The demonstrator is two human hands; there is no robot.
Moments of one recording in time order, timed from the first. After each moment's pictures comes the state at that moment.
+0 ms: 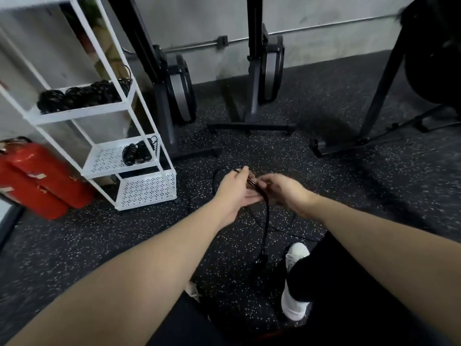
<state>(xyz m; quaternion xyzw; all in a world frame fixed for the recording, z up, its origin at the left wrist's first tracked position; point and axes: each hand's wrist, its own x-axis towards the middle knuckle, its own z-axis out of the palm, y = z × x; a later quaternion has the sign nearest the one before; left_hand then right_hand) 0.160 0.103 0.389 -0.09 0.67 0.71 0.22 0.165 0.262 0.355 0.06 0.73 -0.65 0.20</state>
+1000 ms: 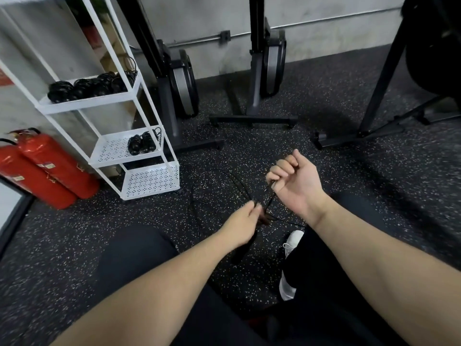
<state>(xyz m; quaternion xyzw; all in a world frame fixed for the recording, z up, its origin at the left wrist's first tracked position) 0.244 0.089 0.338 0.08 0.88 0.40 0.25 0.211 0.245 0.372 0.18 0.22 -0.96 0.05</state>
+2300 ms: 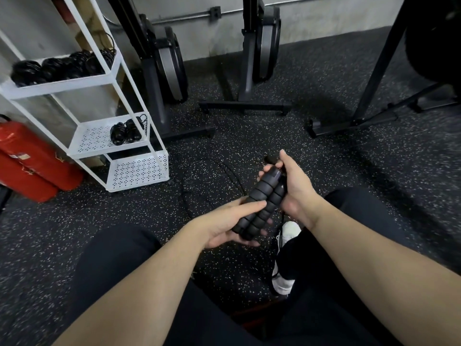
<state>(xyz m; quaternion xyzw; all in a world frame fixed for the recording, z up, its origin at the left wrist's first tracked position) 0.224 0.070 0.345 0.01 0.62 0.63 0.48 0.206 0.243 0.351 0.28 0.40 -0.87 0.04</state>
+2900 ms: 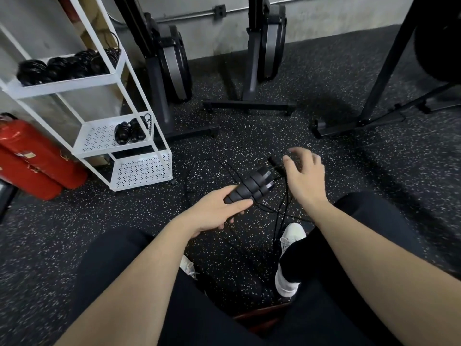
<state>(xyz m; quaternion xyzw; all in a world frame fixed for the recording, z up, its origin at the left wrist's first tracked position) 0.198 0.037 0.351 0.09 0.80 0.49 0.33 0.195 0.273 0.328 0.19 0.87 -0.45 -0.11</state>
